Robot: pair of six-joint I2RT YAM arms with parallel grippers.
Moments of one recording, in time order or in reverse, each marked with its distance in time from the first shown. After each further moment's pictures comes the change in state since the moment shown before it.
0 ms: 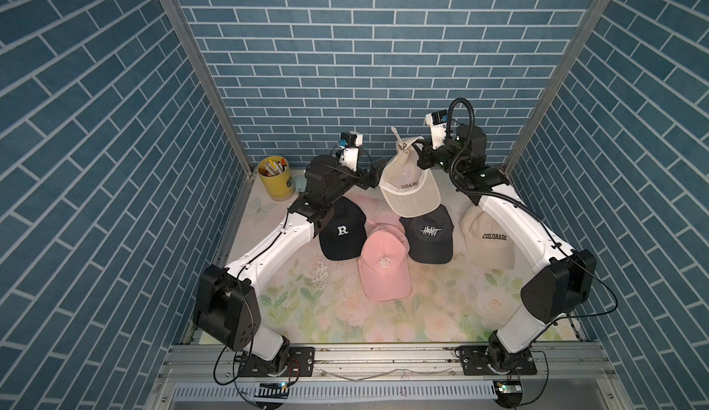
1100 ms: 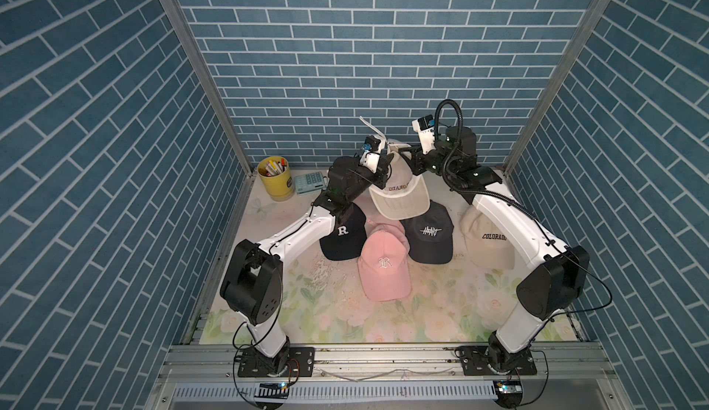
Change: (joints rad) left arm -0.038 0.195 0.101 0.133 0.013 0.101; right arm 0.041 0.032 0.019 -0.066 -0.084 -0.100
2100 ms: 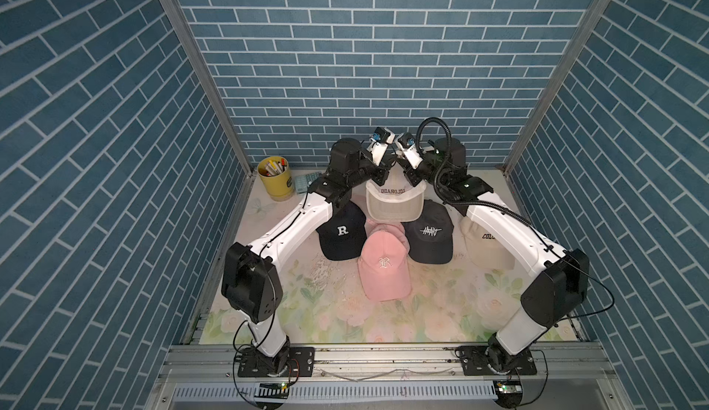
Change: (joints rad) left arm 0.008 0.017 0.233 -0.434 0.093 0.103; right arm 0.082 -0.060 -0.126 0.076 0.242 -0.452
